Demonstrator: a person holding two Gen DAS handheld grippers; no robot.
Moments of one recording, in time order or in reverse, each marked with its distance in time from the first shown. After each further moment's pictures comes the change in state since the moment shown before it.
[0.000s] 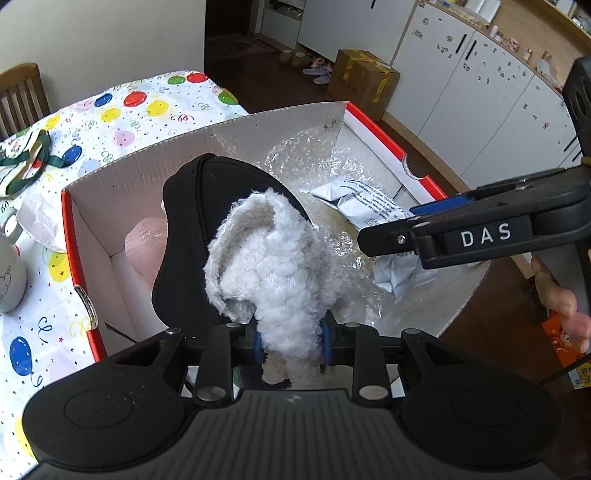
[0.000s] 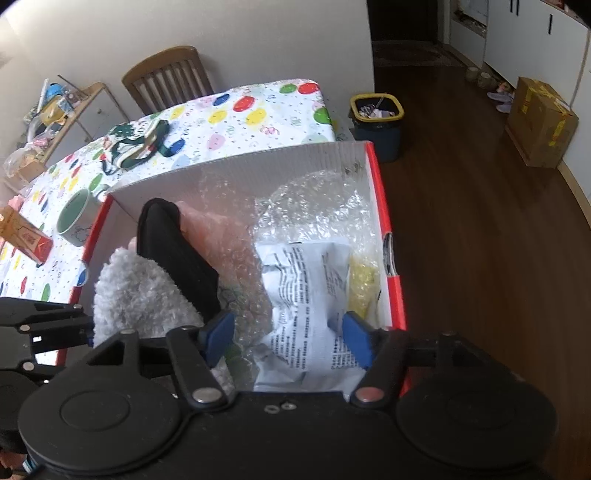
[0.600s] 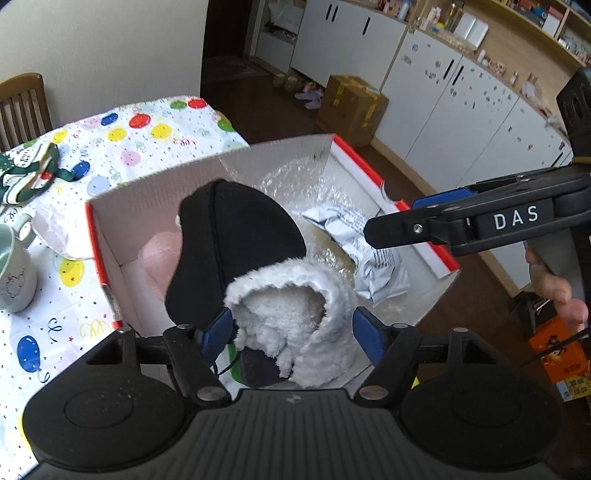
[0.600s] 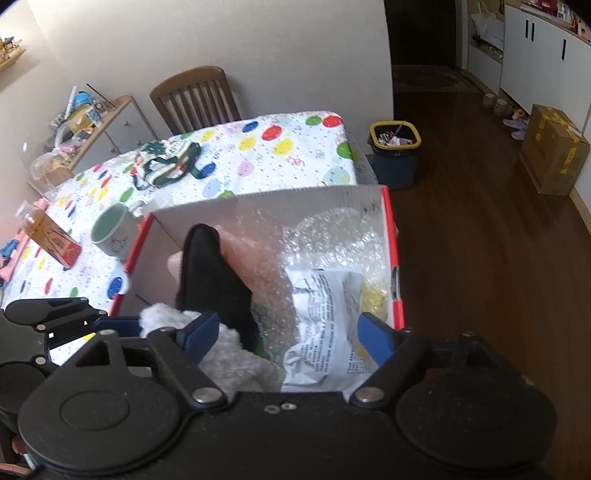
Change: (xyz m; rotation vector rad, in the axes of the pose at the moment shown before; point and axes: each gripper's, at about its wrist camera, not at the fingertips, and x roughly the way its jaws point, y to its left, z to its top) left arm -0.038 0.004 -0.009 -0.015 -0.085 -0.044; right arm -0.041 0.011 0.006 -0.052 -0.073 0.052
